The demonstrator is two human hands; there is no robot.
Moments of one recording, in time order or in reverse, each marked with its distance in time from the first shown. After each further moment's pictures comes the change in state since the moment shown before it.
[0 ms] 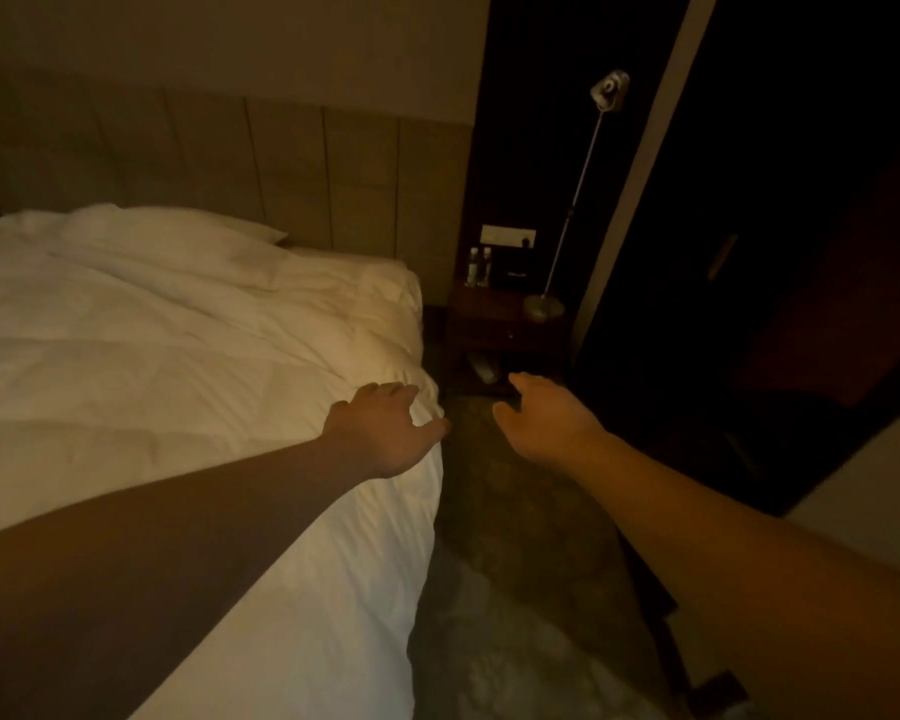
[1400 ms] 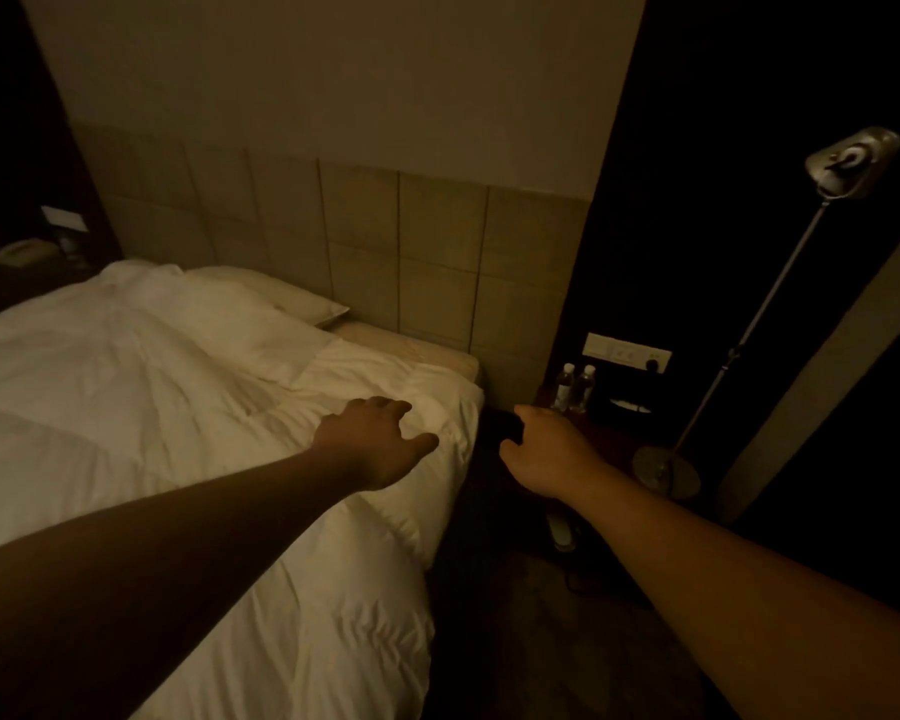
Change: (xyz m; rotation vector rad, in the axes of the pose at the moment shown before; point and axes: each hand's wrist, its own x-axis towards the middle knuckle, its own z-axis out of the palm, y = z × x) left_hand 0.593 0.016 -0.108 0.018 0.114 -0.357; right_hand 0.658 0.040 -0.086 -0.003 -0.193 -0.311
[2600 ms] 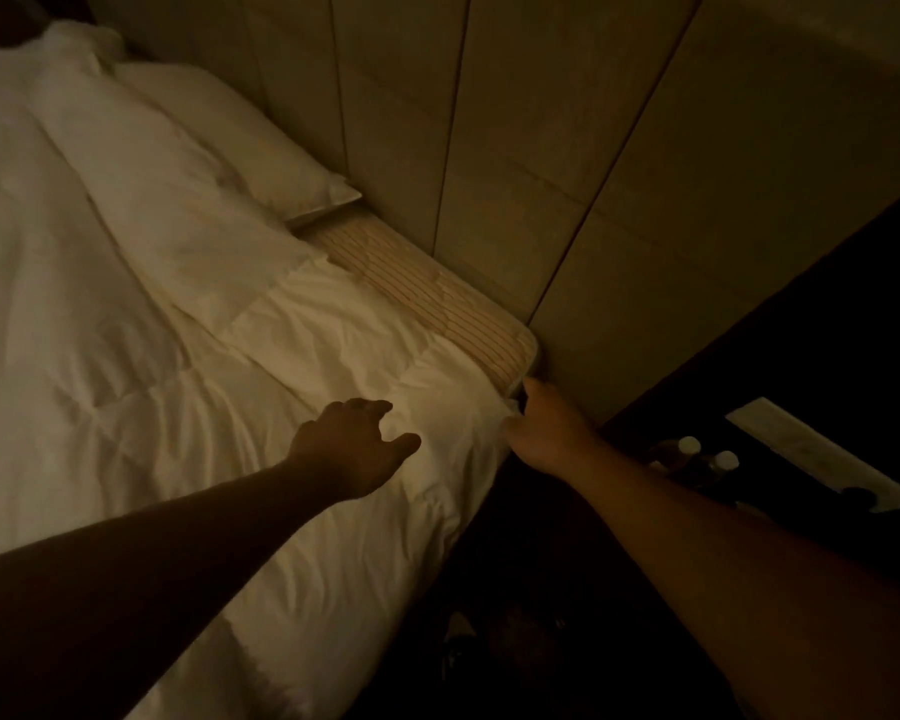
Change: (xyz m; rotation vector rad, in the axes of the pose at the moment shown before) left_hand 0.507 -0.048 0.144 -0.234 -0.248 -0.403; right_hand 0.612 0.080 0.091 -0.089 -0.387 0.001
